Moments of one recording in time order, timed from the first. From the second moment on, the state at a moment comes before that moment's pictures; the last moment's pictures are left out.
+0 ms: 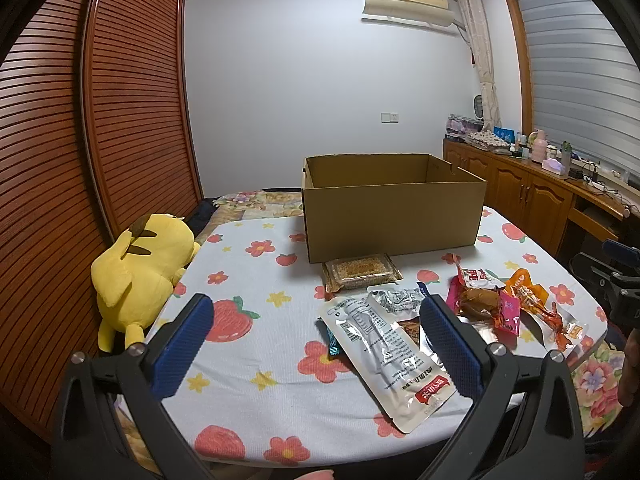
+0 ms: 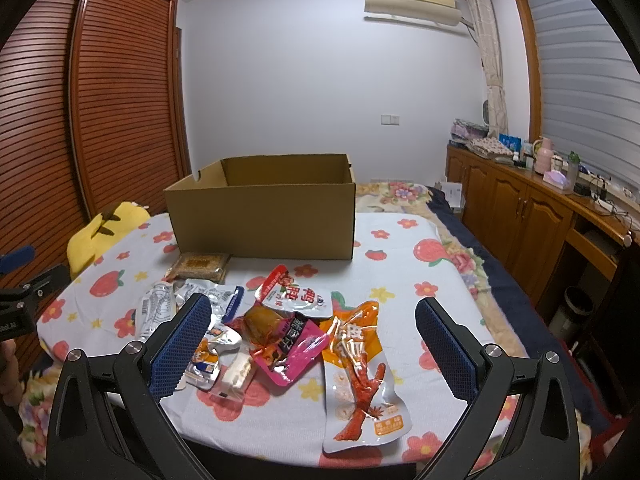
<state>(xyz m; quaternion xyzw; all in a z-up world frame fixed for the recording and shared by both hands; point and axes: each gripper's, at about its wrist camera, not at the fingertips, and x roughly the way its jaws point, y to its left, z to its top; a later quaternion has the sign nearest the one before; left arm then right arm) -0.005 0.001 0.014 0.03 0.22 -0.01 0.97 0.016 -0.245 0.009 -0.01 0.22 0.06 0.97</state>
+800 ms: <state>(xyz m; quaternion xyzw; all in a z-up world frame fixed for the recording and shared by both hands) -0.005 -0.003 0.014 0.03 0.23 -0.01 0.97 0.017 -0.245 0.009 0.00 0.22 0.06 0.97</state>
